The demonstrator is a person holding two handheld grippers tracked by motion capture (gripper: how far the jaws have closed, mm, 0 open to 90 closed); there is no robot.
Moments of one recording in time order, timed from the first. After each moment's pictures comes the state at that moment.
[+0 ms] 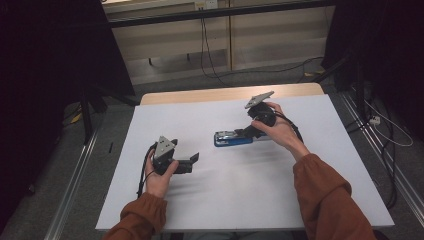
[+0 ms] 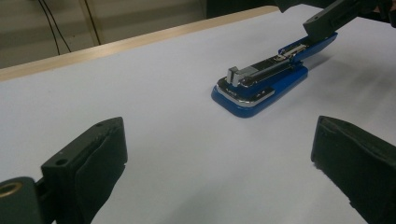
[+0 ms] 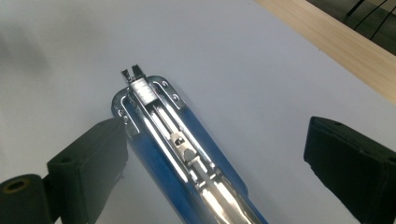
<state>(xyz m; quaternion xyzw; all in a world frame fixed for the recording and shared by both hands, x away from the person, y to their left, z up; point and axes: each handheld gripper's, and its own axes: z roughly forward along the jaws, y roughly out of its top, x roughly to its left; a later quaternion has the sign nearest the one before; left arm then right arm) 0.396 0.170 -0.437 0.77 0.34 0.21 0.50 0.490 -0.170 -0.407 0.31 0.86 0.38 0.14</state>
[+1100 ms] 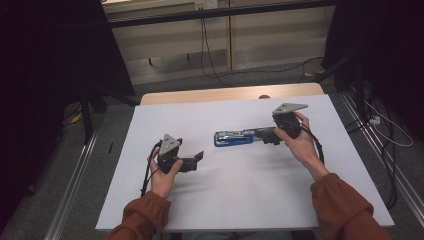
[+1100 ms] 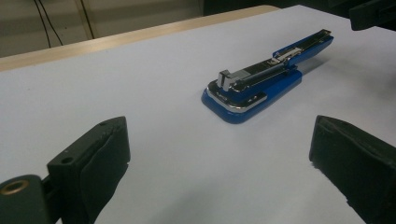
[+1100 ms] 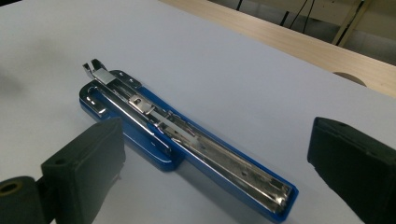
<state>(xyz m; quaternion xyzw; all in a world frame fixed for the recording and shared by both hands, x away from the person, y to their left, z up) 0.401 0.155 -0.437 0.77 0.35 0.19 0.50 0.440 -0.226 -0.414 0.41 0.78 0.43 0.21</state>
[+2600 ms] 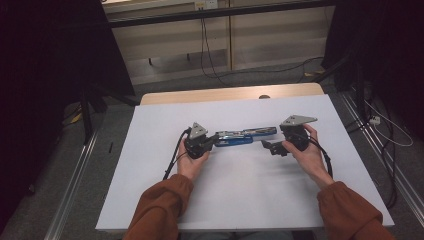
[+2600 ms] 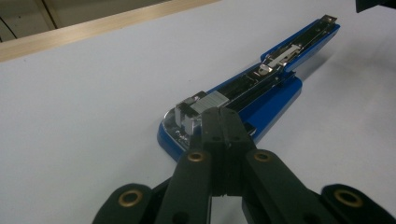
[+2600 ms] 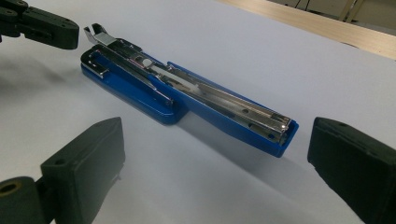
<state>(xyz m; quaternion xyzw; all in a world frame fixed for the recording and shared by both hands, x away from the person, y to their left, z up) 0.449 0.084 -0.455 0.81 0.32 0.16 0.47 0.414 -0.242 -0.437 0.42 0.77 0.43 0.21</state>
